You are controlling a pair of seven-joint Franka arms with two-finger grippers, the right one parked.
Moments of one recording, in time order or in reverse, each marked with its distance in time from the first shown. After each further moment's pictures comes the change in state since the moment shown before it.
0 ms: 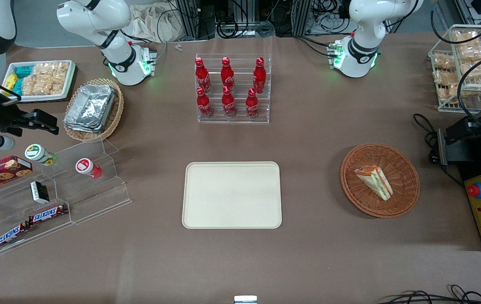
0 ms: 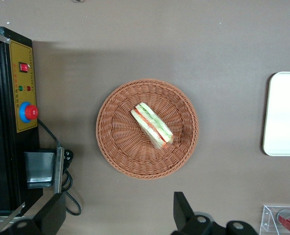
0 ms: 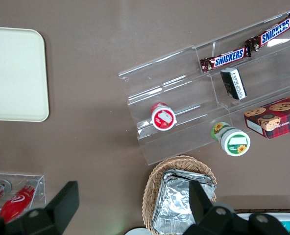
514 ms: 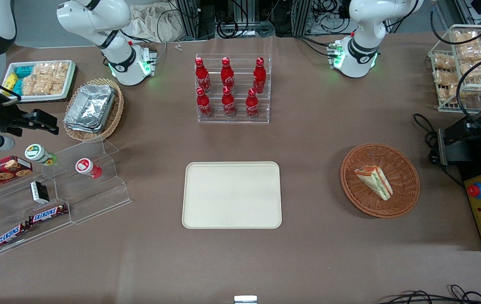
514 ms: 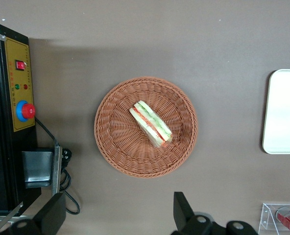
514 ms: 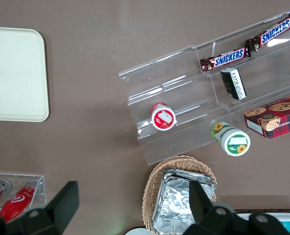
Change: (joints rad) arm -0.001 0.011 -0.002 -0.001 -0.002 -0.007 0.001
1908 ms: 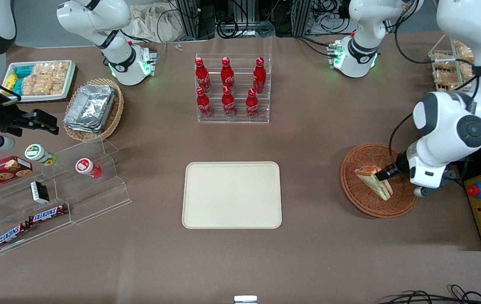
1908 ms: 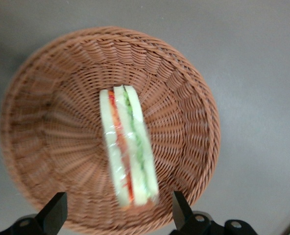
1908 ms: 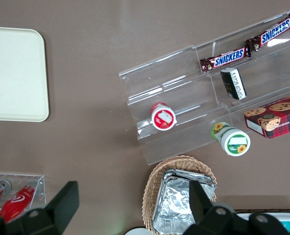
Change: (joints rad) arm -0.040 0.126 -0.018 -0.596 -0.006 0.708 -0.622
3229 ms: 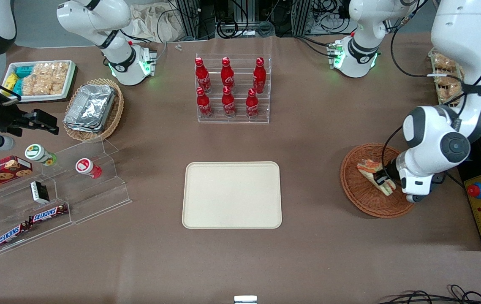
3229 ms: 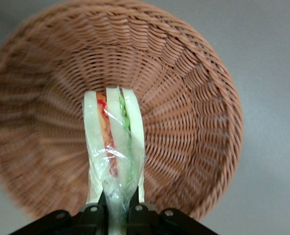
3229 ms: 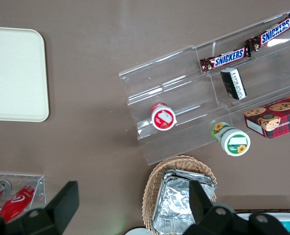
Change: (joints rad) arm -0.007 0.040 -0.007 0.081 0.026 -0.151 -0.112
